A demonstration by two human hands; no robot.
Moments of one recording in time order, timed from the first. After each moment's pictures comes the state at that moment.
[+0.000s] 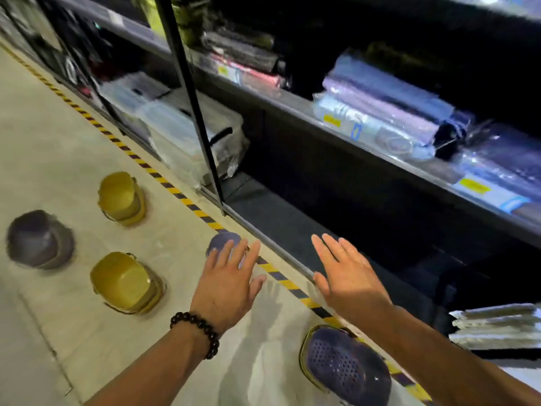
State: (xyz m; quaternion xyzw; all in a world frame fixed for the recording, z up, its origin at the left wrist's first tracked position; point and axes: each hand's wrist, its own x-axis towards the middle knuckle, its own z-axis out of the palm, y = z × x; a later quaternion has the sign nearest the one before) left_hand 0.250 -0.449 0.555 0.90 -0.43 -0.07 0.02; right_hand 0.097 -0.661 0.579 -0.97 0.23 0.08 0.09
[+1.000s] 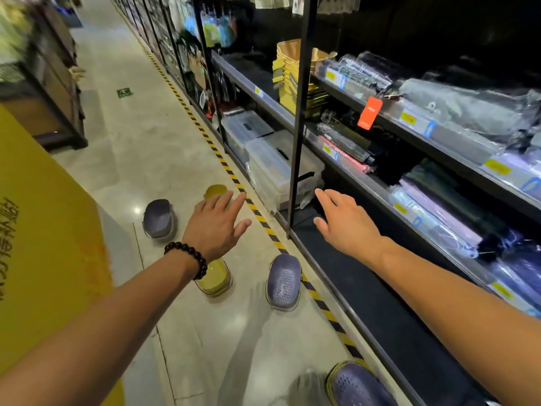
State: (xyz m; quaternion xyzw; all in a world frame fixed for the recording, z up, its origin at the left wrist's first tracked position) left_hand 0.348 -0.284 0.852 0.96 -0.27 0.02 0.00; right_hand 0.262 -0.585 0.853 -1.00 0.02 -0.02 0.06
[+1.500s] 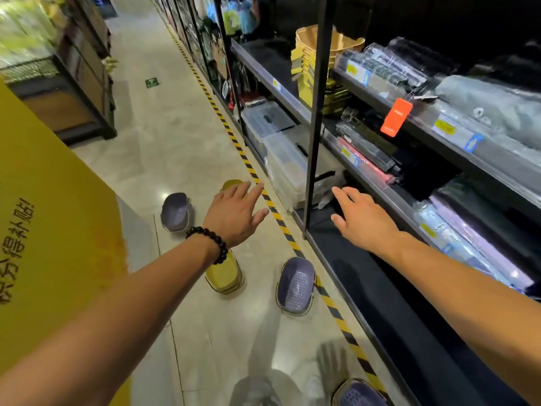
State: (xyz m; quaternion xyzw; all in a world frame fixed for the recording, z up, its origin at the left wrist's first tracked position) left_hand 0.425 -0.359 0.849 0.97 -0.25 0.00 0.01; right_hand 0.358 -0.663 0.820 -1.00 0.00 0.03 0.08
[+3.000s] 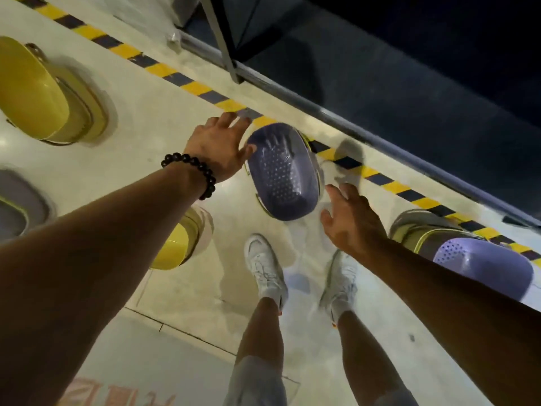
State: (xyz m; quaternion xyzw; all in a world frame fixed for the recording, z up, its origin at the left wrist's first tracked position) left_hand 0.698 -0.478 0.222 0.81 -0.50 -0.29 -0.07; right_hand 0.404 -0.552 0.223 -0.83 0.44 0.24 0.26
